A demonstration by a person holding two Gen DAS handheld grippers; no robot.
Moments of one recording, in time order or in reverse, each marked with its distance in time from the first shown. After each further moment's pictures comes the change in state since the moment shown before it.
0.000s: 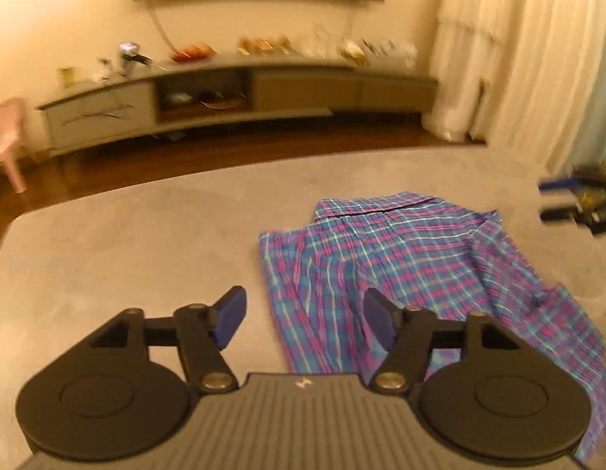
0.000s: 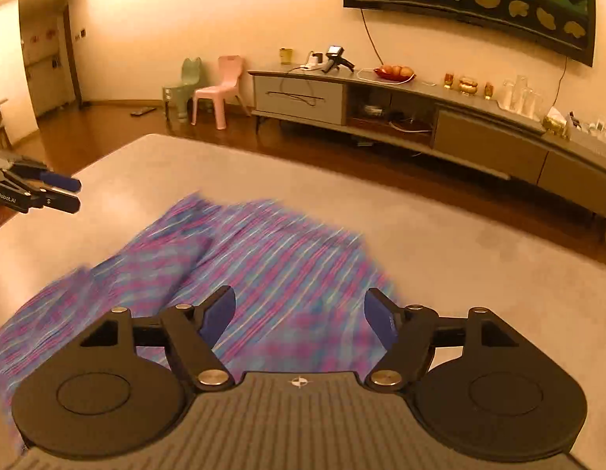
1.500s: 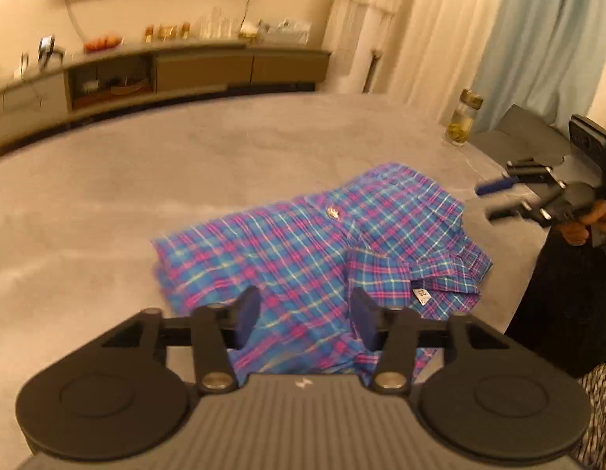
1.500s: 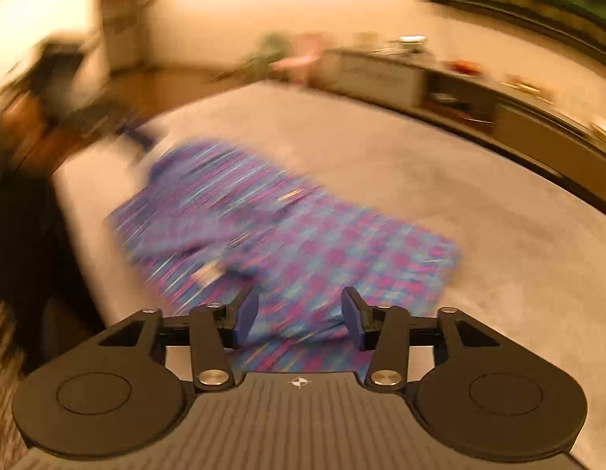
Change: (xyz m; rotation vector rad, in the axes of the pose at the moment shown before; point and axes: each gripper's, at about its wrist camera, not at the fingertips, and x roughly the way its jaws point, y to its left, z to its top) left arm -0.112 -0.088 -0.174 0.063 -0.009 -0.227; right arm -0.171 0.099 -0.151 -0.024 0.027 0.128
